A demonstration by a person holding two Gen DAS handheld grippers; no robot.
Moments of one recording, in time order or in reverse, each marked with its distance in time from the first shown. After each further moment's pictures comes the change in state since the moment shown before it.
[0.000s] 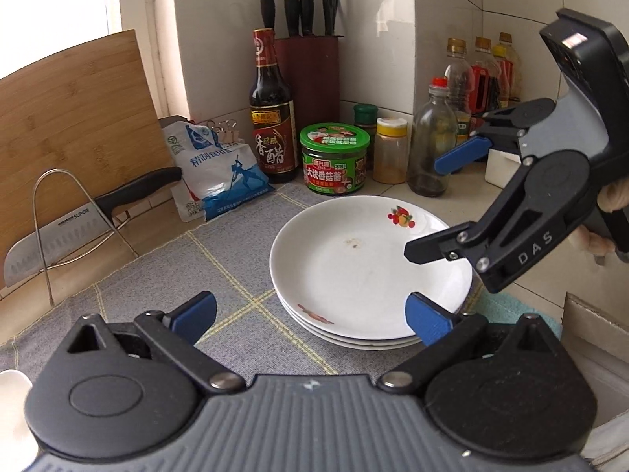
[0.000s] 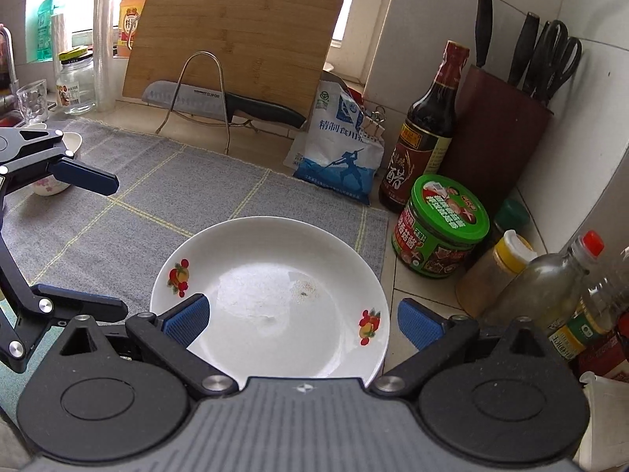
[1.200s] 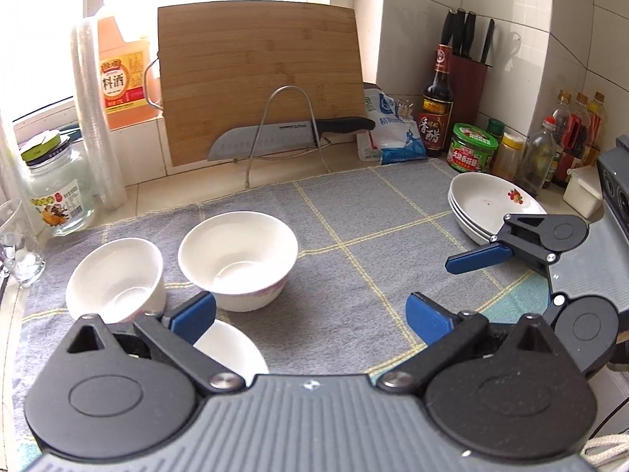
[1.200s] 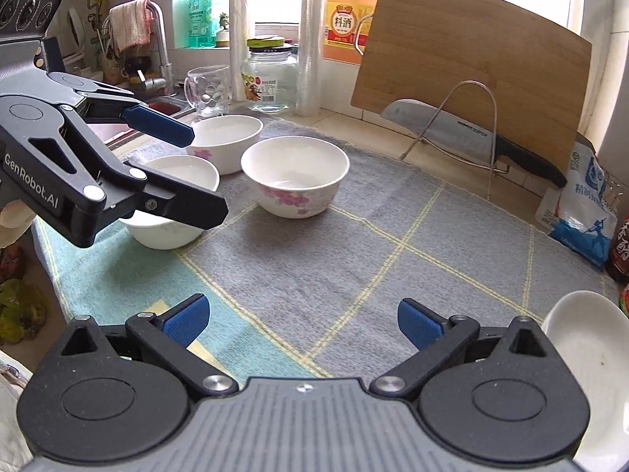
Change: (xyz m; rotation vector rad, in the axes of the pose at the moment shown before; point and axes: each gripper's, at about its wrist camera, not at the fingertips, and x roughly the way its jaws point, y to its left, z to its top) left arm -0.158 0.143 -0.102 -0.263 0.049 0.195; right arm 0.011 0.236 0.029 -0.130 -0.045 0.370
